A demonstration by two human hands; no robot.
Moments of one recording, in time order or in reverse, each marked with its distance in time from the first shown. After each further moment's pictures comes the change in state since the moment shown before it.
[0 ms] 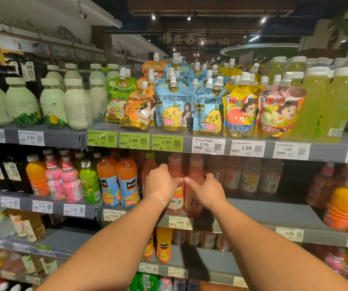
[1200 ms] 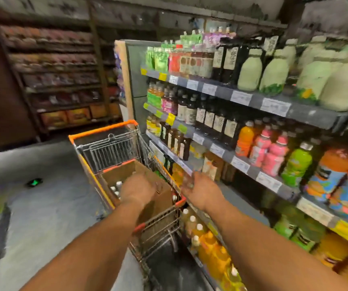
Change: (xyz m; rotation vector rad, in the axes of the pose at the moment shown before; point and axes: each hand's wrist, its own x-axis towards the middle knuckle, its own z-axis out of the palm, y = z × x) left_hand -0.233 -0.444 -0.324 0.464 0.204 -0.805; right_hand -0.301 -0.280 0.332 -0.225 -0.634 -0.970
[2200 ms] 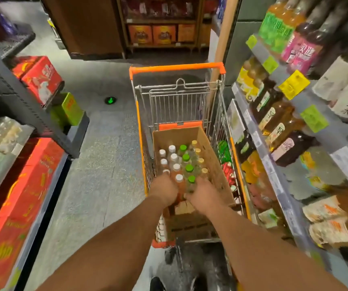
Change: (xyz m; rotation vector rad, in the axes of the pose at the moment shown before) left_hand 0.212 -0.137 0.180 -0.180 -0.276 -0.501; right_hand 0.276 -0.061 0.267 0.070 -0.670 -0.155
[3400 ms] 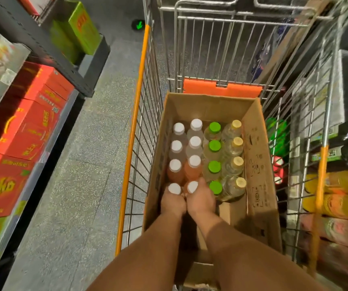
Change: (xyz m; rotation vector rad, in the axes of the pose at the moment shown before) left_hand 0.167 -0.064 0.197 -0.699 0.117 -0.810; right_hand 0.235 0.066 0.174 0.129 -0.106 0.180
